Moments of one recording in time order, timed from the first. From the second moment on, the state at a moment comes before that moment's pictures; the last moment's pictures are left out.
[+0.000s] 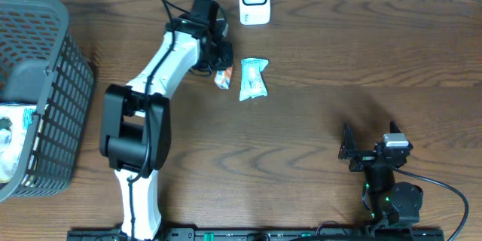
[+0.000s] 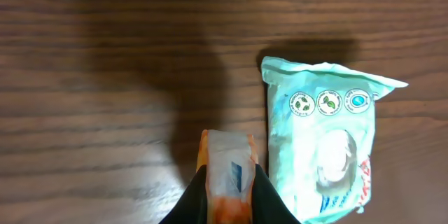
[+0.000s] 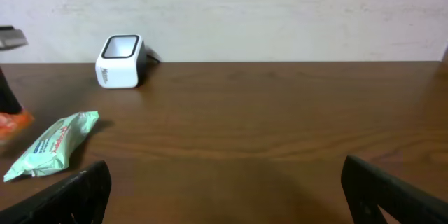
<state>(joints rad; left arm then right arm) -0.29 2.14 1.68 -0.79 0.26 -0.27 0.01 0.01 0.01 -0.07 -0.03 0.03</state>
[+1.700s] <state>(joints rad) -0.28 2.11 1.65 -0.66 0.39 -0.52 0.01 0.01 0.01 -0.07 -0.03 0.03</state>
